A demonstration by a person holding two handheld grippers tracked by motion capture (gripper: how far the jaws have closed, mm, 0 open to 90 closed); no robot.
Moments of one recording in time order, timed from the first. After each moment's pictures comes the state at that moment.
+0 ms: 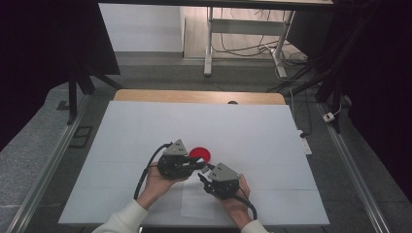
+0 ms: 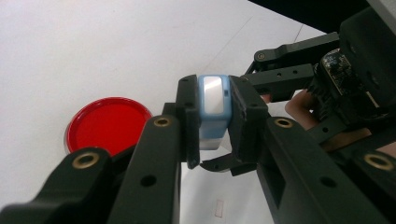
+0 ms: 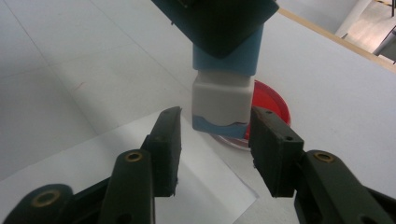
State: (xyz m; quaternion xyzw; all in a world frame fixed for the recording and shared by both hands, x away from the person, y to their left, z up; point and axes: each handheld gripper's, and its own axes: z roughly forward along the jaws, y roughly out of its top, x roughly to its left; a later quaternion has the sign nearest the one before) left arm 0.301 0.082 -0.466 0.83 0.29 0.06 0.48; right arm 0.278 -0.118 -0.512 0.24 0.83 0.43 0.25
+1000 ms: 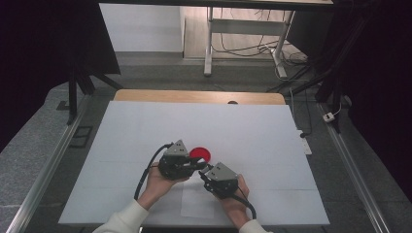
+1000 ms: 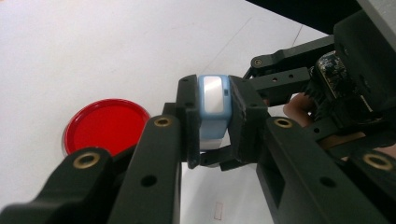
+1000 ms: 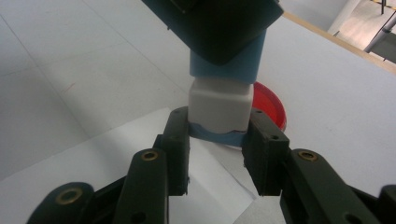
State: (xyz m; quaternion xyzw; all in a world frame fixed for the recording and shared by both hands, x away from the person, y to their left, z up) left arm 0.300 0.080 -0.467 0.82 0.29 0.06 0.48; right arm 0.279 -0.115 -0.513 0.25 0.83 0.42 0.26
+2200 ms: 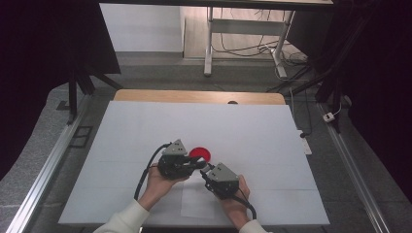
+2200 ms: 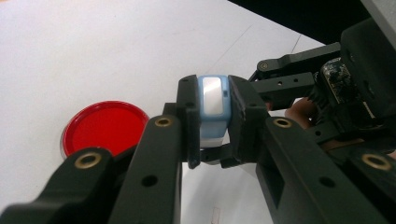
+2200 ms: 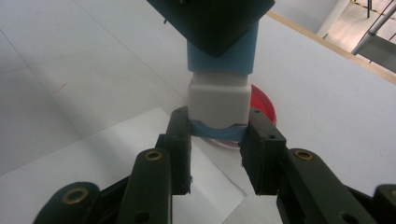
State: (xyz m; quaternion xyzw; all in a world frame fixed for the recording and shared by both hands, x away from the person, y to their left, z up) left arm 0.300 0.081 -0.468 0.81 0.30 0.05 0.50; right arm 0.276 -0.116 -0.512 0.25 0.83 0.42 0.28
